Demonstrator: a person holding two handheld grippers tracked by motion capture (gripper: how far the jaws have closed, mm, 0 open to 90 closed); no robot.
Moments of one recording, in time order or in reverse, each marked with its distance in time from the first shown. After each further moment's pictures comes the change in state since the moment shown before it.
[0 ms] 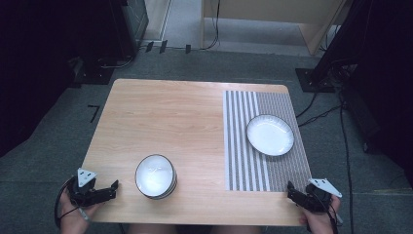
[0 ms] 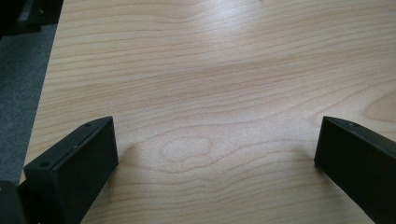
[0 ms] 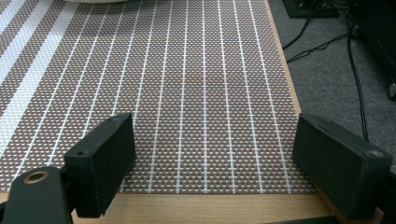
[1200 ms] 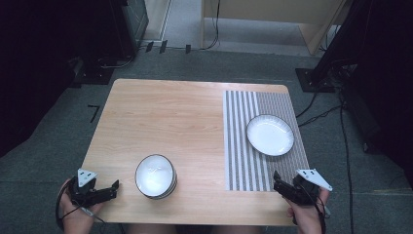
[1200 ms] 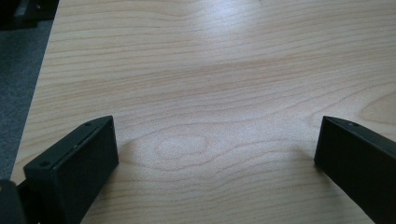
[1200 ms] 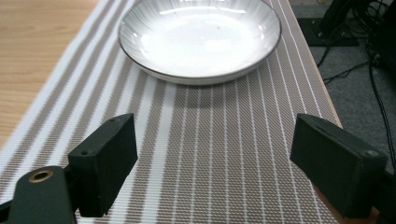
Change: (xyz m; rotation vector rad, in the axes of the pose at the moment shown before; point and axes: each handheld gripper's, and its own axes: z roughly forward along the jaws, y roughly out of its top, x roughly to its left) left arm 0.000 -0.001 0.000 -0.004 -0.010 -0.017; right arm 0.061 0.044 -0.037 -0.085 0.068 0.003
